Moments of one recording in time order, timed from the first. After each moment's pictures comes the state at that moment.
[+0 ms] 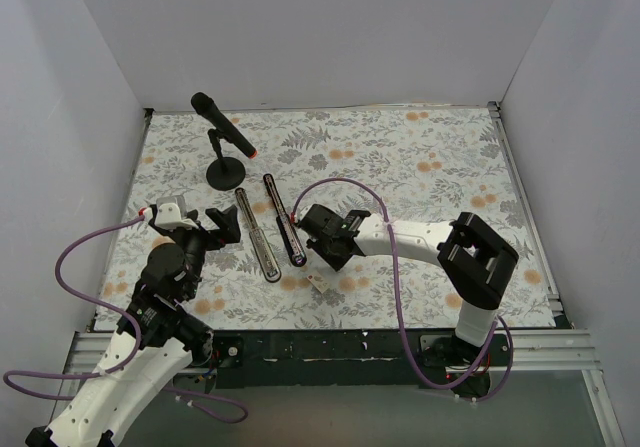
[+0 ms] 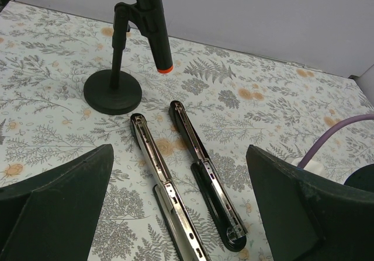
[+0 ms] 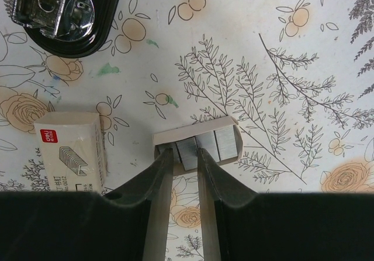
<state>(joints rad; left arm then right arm) -0.54 0.33 0.52 -0.21 -0.48 -0.32 1.05 1.78 1.17 -0.59 0.18 0.12</state>
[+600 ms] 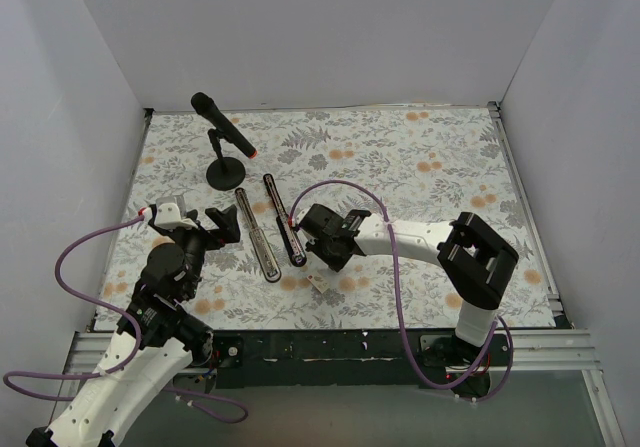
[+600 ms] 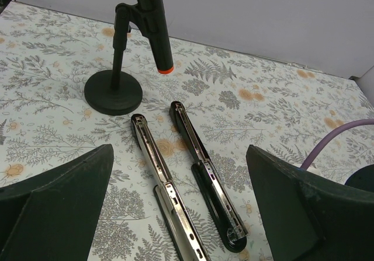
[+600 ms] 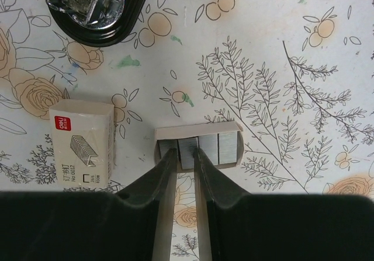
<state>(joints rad) -0.54 0.33 0.52 -0.21 -0.48 -0.32 1.05 1.78 1.17 -0.58 0.11 0.06</state>
